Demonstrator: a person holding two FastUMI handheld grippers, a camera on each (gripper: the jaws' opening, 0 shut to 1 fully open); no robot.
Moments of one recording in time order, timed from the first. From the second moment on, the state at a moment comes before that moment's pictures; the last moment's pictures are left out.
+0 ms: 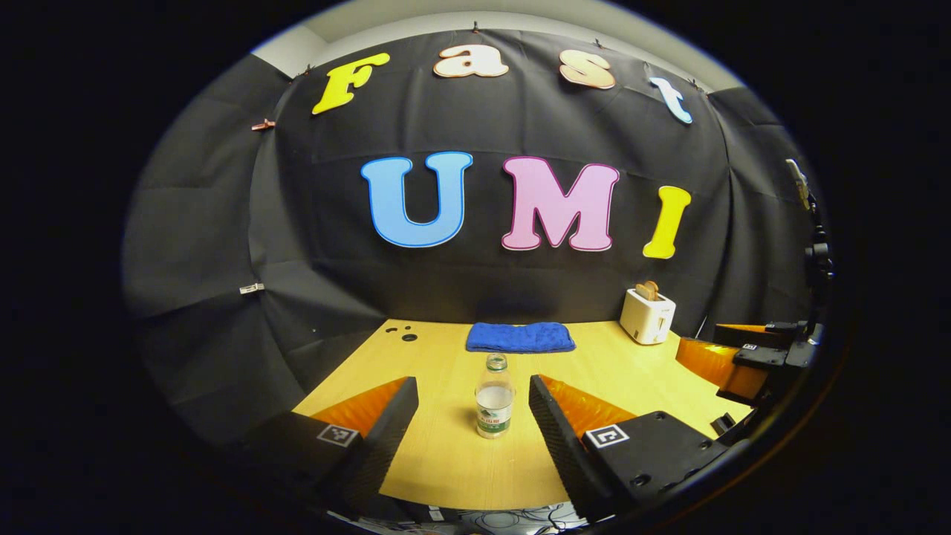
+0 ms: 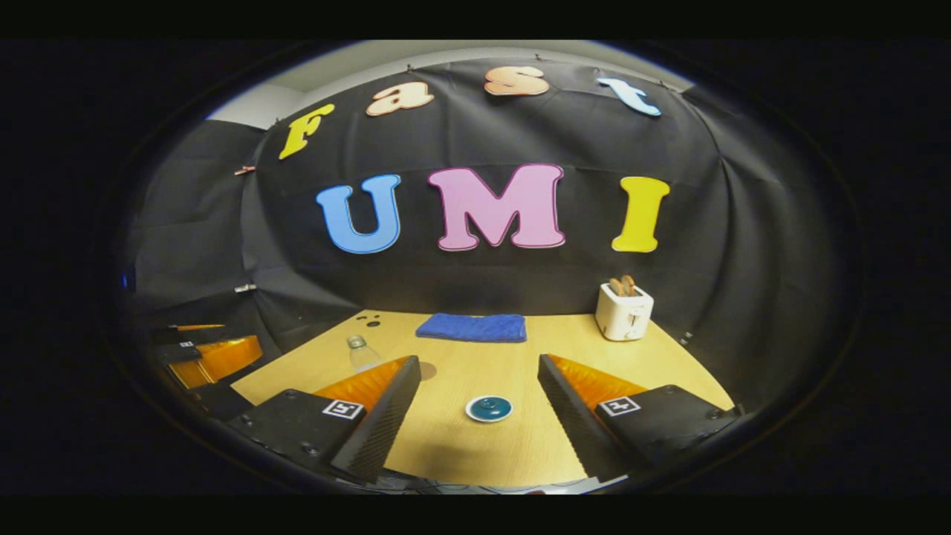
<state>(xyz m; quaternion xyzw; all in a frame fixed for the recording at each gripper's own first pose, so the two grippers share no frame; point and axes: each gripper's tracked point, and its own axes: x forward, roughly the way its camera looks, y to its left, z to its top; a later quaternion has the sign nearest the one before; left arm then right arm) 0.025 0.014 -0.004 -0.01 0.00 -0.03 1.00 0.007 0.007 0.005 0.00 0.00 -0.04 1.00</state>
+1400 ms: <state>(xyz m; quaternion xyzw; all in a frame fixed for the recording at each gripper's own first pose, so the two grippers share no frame) 0.156 -0.010 -0.154 -0.01 0.06 -0.06 1.00 0.164 -0.046 -0.174 -0.05 0.05 -0.09 0.99</state>
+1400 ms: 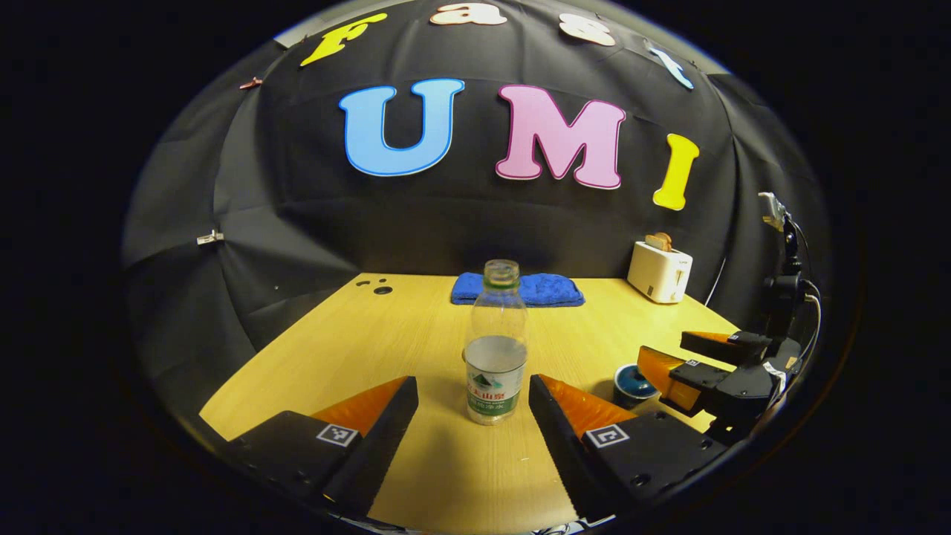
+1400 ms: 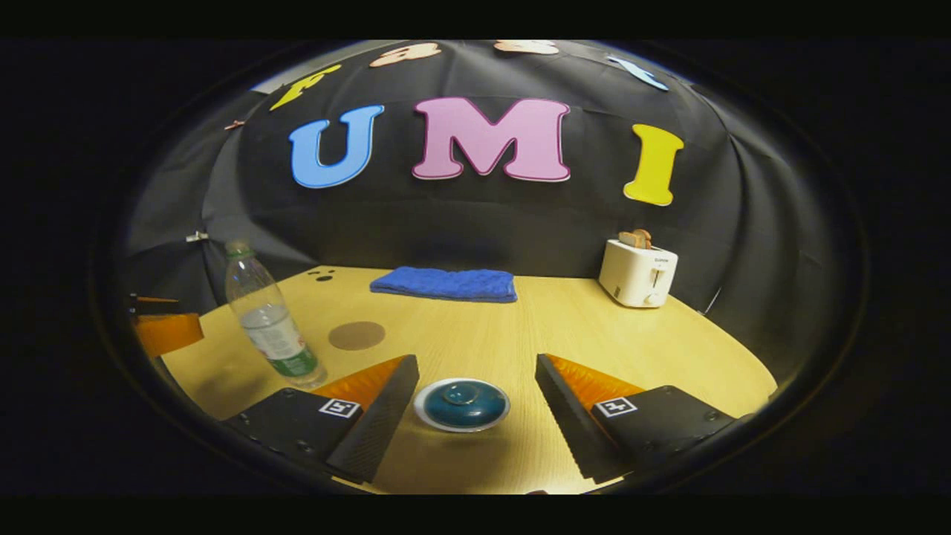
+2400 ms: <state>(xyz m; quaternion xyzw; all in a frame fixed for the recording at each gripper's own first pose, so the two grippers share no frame) 0.153 -0.012 -0.208 -0.02 0.09 -0.08 0.99 0.186 -0.035 -0.202 -0.08 0.07 -0.07 0.99</state>
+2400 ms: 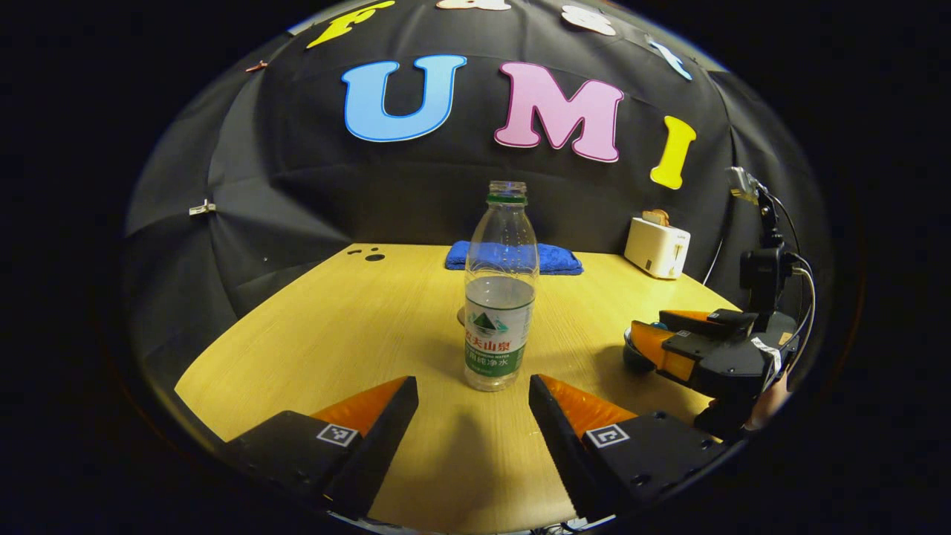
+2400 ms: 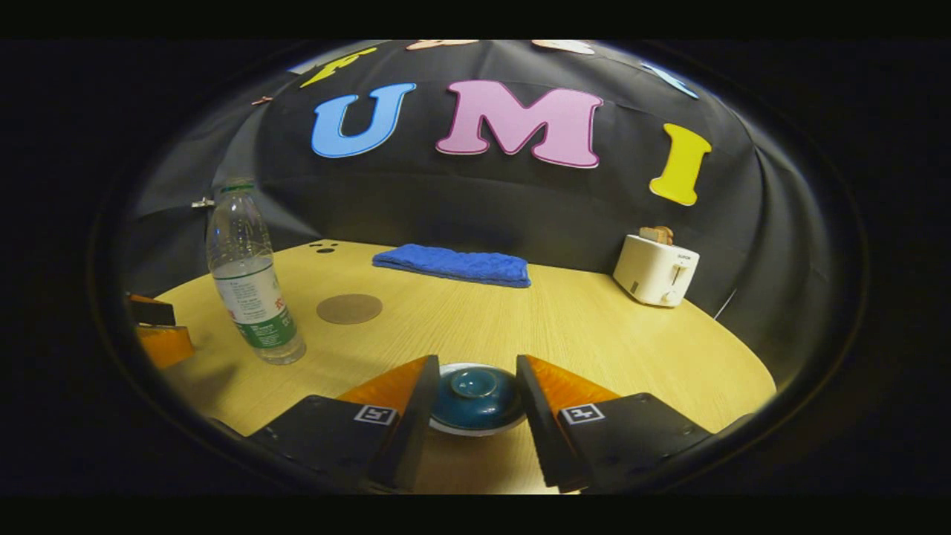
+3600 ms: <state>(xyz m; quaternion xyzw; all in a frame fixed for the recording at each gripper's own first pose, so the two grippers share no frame) 0.217 -0.040 -0.172 -0.01 0.03 -0.12 0.99 0.179 -0.026 -0.152 -0.05 0.06 -0.06 0.99</state>
